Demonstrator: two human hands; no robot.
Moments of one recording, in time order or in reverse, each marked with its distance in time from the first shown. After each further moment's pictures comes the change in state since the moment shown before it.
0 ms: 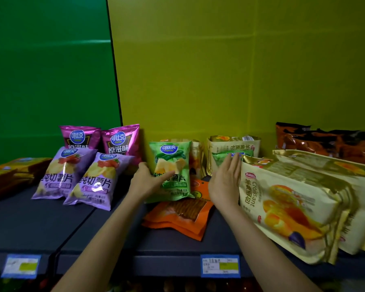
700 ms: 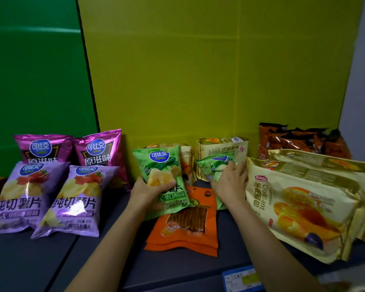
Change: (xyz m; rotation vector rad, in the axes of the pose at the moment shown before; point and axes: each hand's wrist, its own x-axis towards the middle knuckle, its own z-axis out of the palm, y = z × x) left_hand 0.043 -0.025 0.020 -0.458 -0.250 -0.156; right_hand 0.025 -0.004 0.003 -0.135 0.027 0.247
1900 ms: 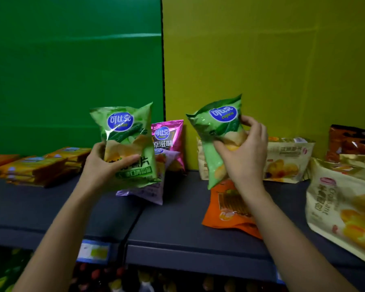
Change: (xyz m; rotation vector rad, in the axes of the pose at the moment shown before) left_hand -0.096 0.027 -0.247 0.065 0.334 0.387; right_hand -0.110 -0.140 0.008 0.628 0.379 -0.448
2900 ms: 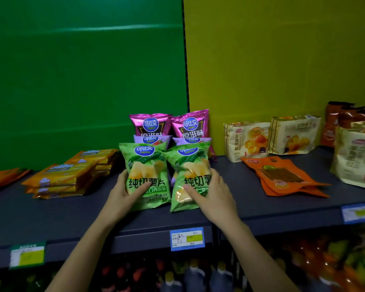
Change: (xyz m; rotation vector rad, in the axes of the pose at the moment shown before) left_hand 0.011 -0.099 -0.078 0.153 -0.392 -0.035; right_hand -0.146 -0.043 0.087 -0.328 -0.584 0.346
